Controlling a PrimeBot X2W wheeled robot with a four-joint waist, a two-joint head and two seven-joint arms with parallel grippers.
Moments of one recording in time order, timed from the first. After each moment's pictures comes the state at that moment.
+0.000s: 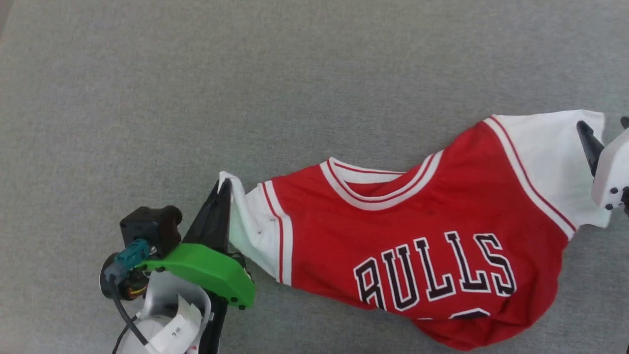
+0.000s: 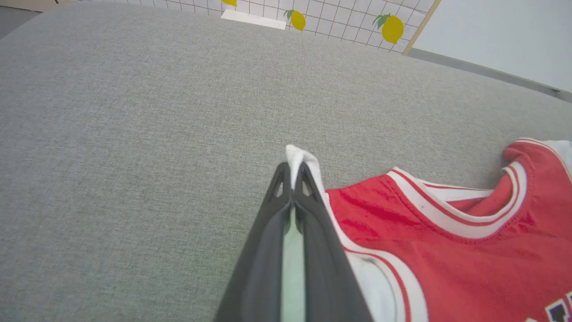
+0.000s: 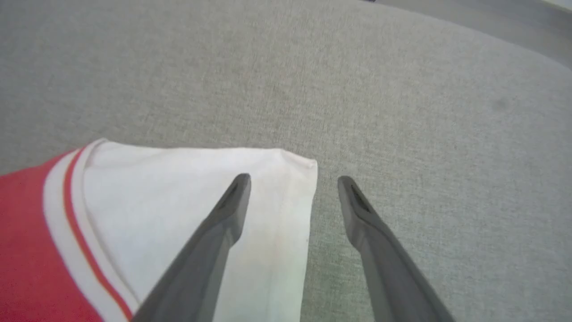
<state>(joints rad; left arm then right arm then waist) -0.06 0.13 -0.21 -0.31 -0.32 0.13 0.23 -0.45 -0.35 -0.14 0.11 0.20 0.13 0.65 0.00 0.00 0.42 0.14</state>
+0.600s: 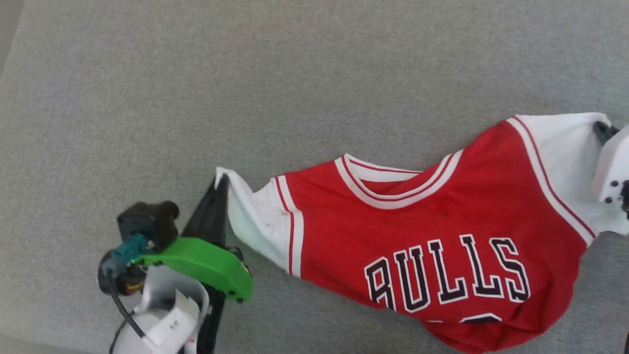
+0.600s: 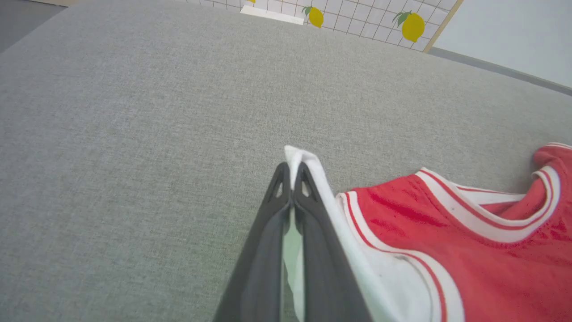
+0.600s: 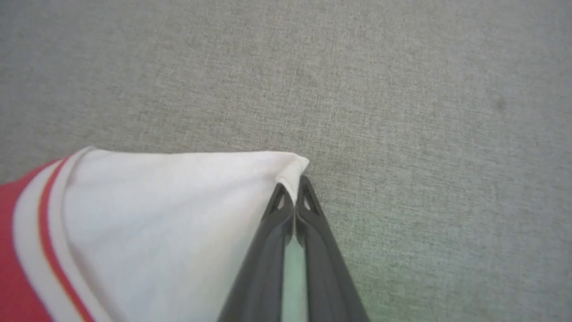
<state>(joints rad) -0.07 0.13 -0.21 -0.30 -0.32 0.14 0.23 -0.50 -0.36 -0.14 0.21 0.24 0.13 0.67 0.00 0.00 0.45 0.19</state>
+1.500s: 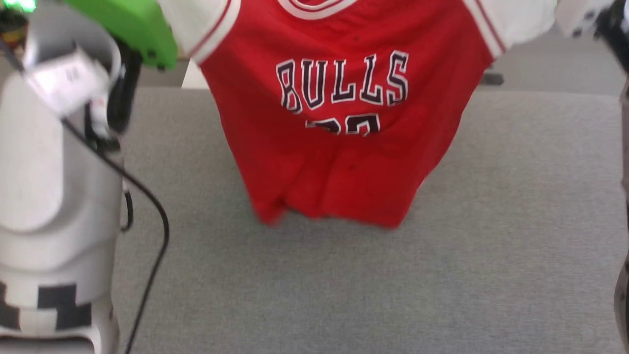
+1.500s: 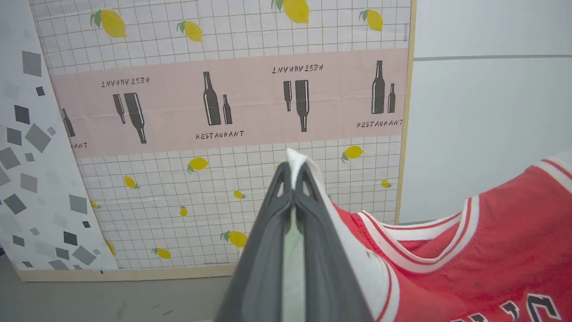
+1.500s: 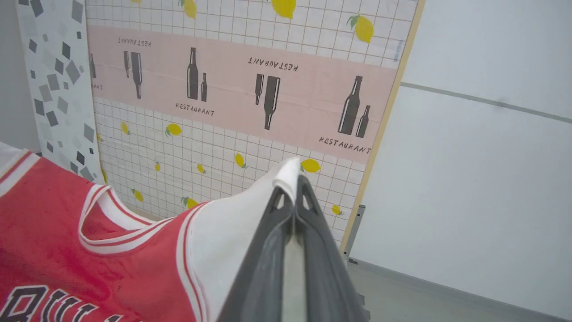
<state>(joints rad) -0.88 0.27 -0.15 0.04 -0.30 0.05 0.38 -1.00 -0.25 0.06 0.24 0.23 0.13 0.45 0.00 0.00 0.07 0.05</state>
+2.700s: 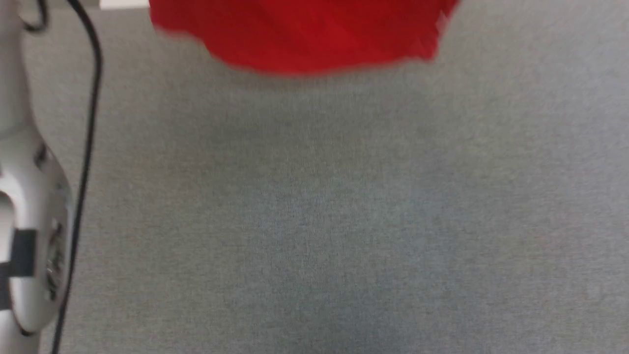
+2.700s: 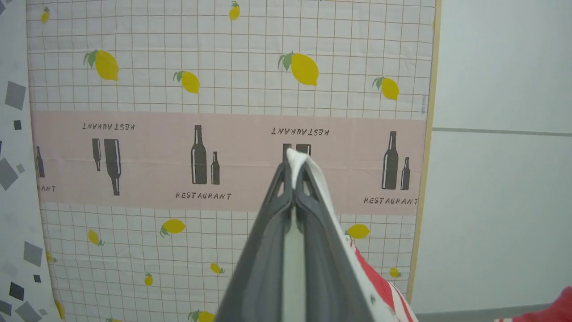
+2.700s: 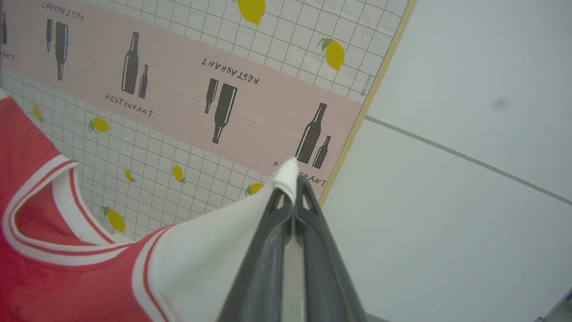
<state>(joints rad) -1.54 0.24 -0.14 0.35 -0.25 0.15 0.30 -1.59 -0.22 0.15 0.50 0.07 0.13 0.40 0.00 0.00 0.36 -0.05</state>
